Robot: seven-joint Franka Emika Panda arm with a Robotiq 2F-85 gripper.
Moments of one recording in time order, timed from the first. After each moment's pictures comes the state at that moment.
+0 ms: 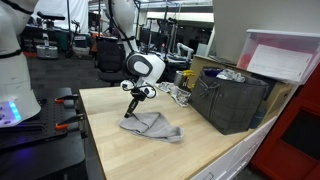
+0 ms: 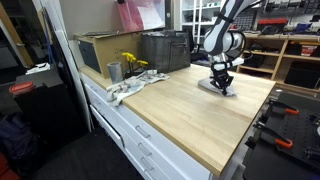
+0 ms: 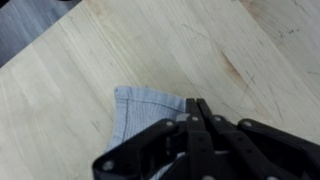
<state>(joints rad) -0.11 0.53 -0.17 -2.22 0.09 2.36 0.30</state>
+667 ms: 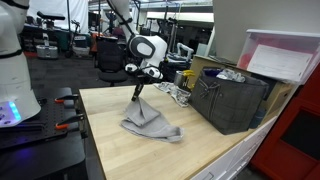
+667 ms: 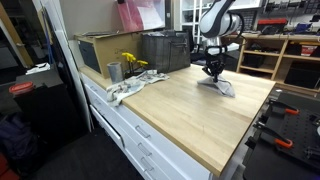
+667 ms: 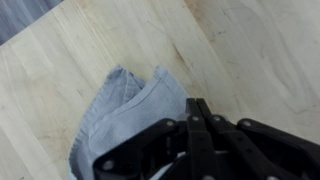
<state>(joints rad) -0.07 0.36 -0.14 -2.21 0.09 2.29 0.30</state>
